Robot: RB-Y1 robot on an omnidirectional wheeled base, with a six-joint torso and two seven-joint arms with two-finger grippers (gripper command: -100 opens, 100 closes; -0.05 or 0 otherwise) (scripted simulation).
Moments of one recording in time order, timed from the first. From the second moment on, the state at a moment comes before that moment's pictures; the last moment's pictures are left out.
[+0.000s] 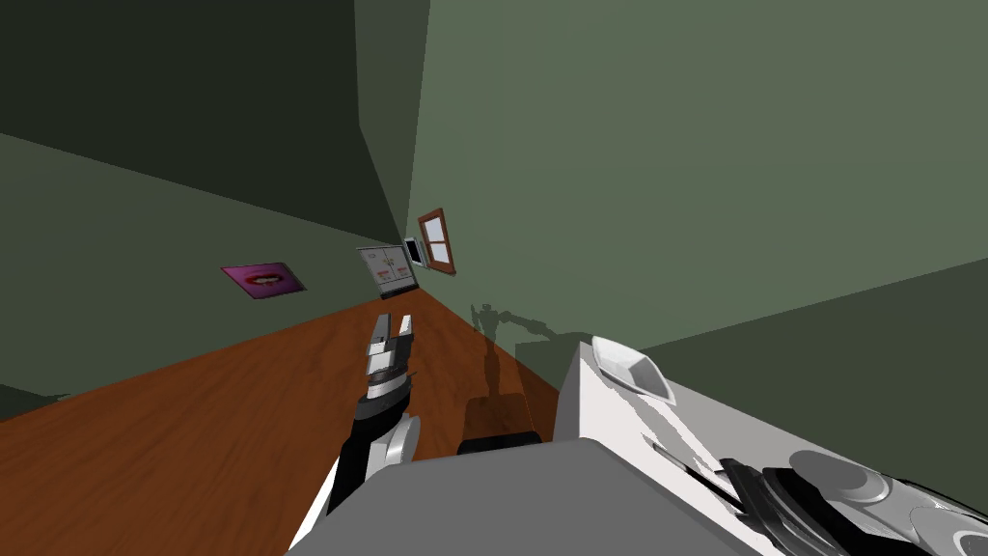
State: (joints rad) left arm 0.49 -0.02 -0.03 -2.22 0.00 -0.65 -0.13; right arm 0.20 -1.24 0.80 -0.74 0.78 -0.60 0.48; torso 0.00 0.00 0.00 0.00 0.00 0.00
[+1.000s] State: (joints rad) left arm 0.48 -0.02 -0.03 -2.22 0.00 -0.65 -0.13; right arm 0.20 -1.29 0.79 -0.76 0.77 -0.62 0.48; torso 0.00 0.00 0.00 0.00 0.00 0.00
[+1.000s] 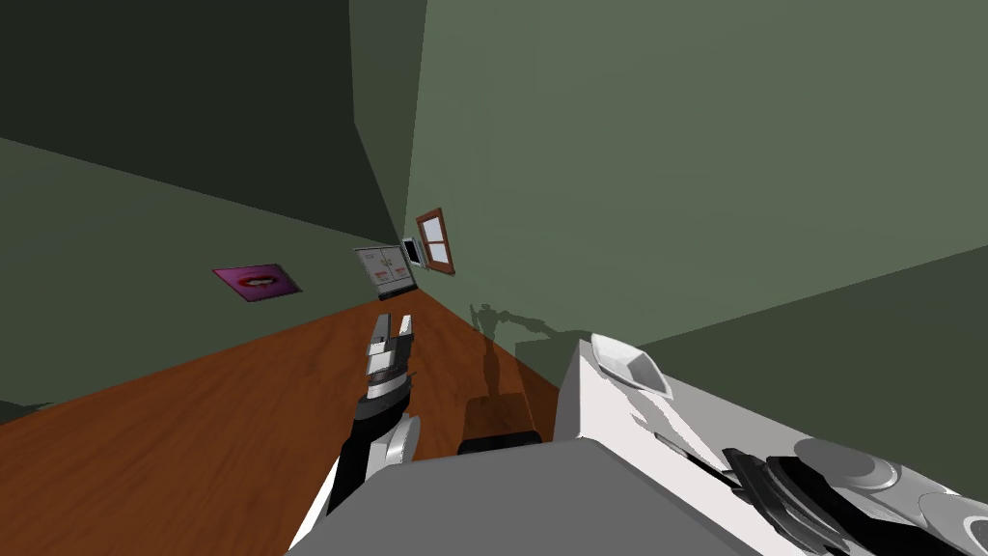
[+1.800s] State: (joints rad) left arm 0.49 -0.02 -0.03 -2.22 0.00 -0.65 -0.13; right arm 0.14 -1.43 0.77 -0.78 0.75 -0.70 0.47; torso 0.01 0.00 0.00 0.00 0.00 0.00
